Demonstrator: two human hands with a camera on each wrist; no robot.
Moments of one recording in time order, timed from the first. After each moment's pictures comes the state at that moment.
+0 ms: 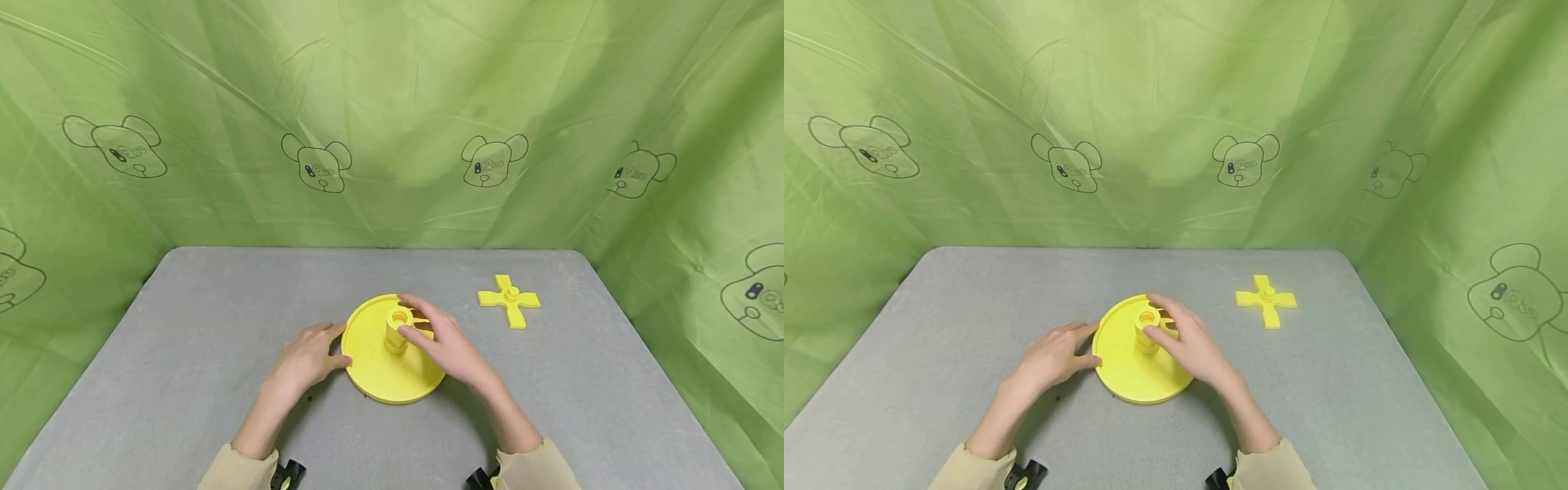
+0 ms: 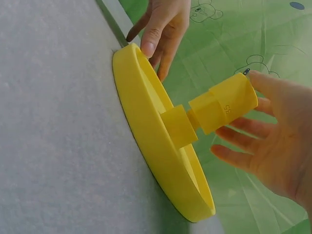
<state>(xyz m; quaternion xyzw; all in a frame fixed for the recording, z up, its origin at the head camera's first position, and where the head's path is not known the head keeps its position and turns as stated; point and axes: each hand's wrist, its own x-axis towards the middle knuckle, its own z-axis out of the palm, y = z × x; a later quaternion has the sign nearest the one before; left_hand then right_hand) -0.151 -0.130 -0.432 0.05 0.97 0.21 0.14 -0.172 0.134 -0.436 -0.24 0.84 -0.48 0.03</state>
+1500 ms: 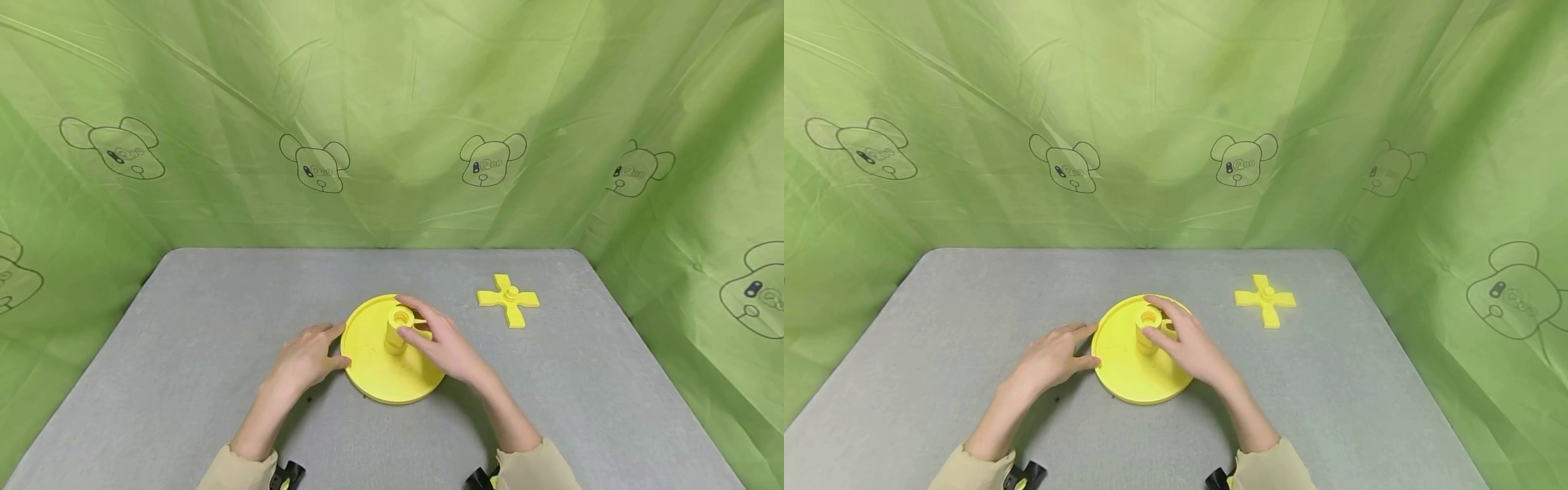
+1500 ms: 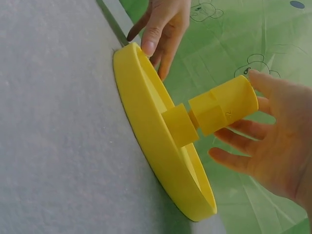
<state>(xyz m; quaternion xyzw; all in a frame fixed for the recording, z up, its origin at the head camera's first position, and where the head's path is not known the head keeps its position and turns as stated) -0.151 -0.130 -0.433 0.05 0.97 0.20 0.15 -0.173 0.134 -0.437 -0.24 0.85 -0.47 0.05</state>
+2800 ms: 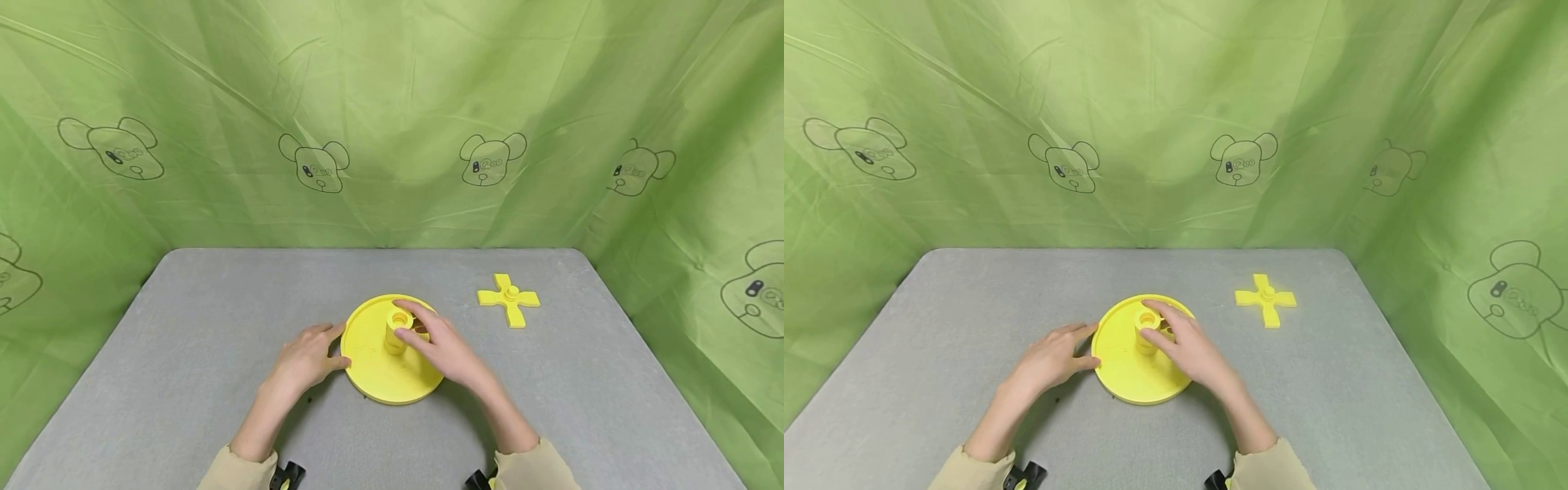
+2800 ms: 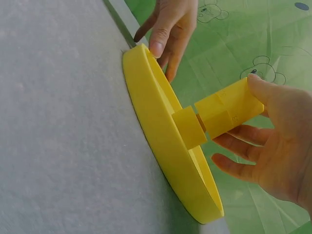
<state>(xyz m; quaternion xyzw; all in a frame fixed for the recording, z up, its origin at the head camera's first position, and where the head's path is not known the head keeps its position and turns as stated) -0.152 -0.130 -0.435 0.06 0.97 0.20 0.15 -0.173 0.133 -0.441 -0.22 0.87 -0.44 0.07</state>
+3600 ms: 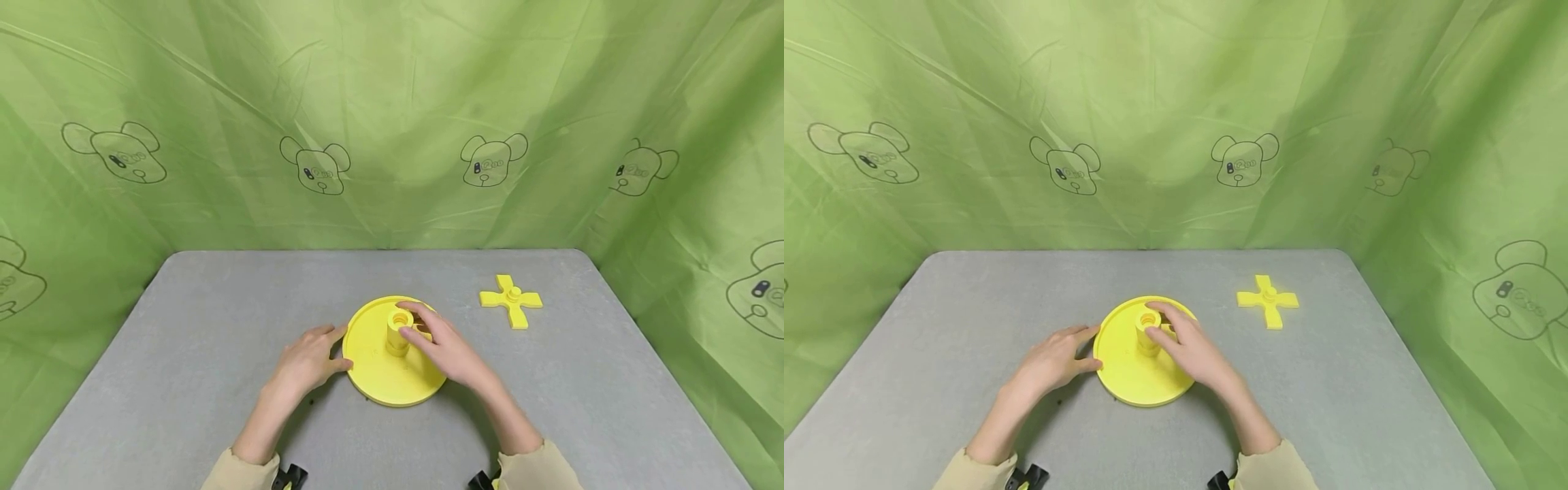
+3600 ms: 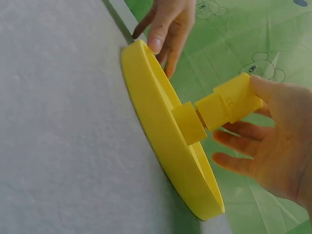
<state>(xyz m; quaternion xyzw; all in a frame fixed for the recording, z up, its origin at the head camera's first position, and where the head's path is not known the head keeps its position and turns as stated) -0.150 -0.129 -0.434 0.06 0.97 0.20 0.15 -0.174 0.135 -0.444 -0.23 0.86 -0.45 0.06</state>
